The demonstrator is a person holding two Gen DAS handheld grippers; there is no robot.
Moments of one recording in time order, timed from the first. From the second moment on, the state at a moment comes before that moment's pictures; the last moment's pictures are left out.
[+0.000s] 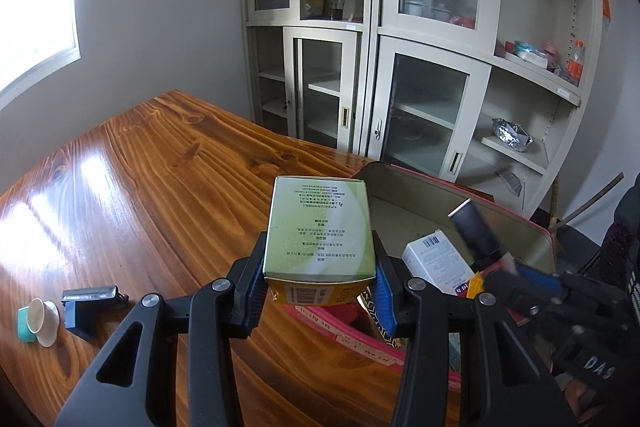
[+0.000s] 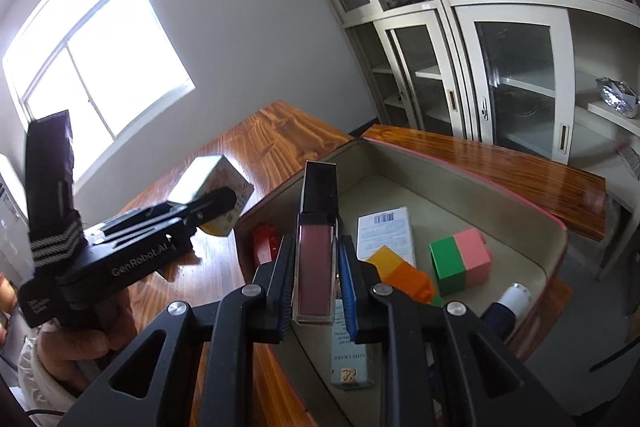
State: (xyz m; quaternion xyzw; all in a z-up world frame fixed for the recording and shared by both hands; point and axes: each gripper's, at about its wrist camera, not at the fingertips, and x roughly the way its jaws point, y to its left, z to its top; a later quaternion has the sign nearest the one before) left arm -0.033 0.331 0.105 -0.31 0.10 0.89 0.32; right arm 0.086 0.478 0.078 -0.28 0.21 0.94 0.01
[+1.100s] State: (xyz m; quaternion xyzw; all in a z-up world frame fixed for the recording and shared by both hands) left arm -0.036 0.402 0.092 -0.33 0.12 0.86 0.37; right arm 0.109 0.502 0.081 -0.25 0.22 0.94 0.05
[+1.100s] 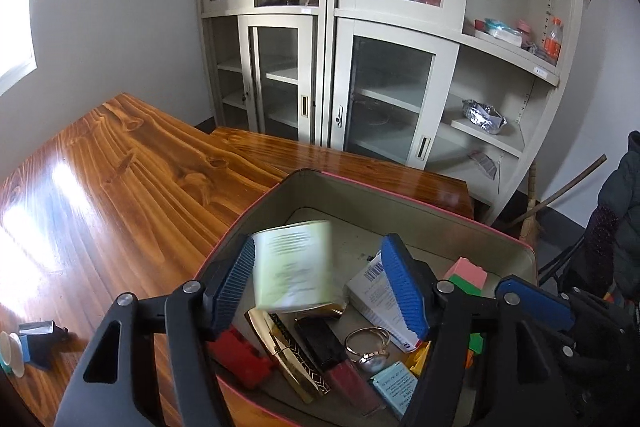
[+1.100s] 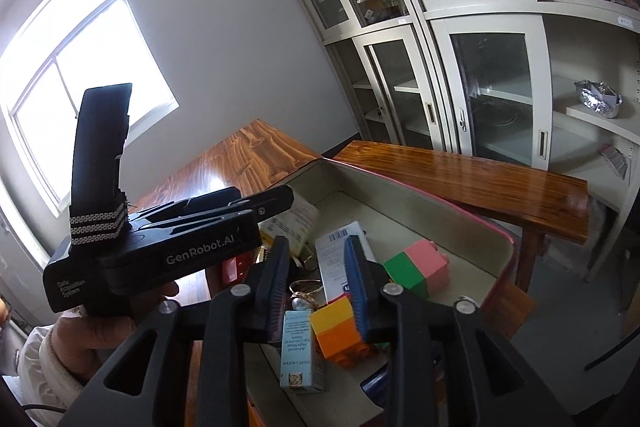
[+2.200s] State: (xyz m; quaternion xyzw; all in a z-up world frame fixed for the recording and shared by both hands) left arm -0.041 0.284 0.103 -0.33 0.06 0.90 0.27; right arm 0.104 0.434 0.093 -0.25 0.19 0.95 0.00
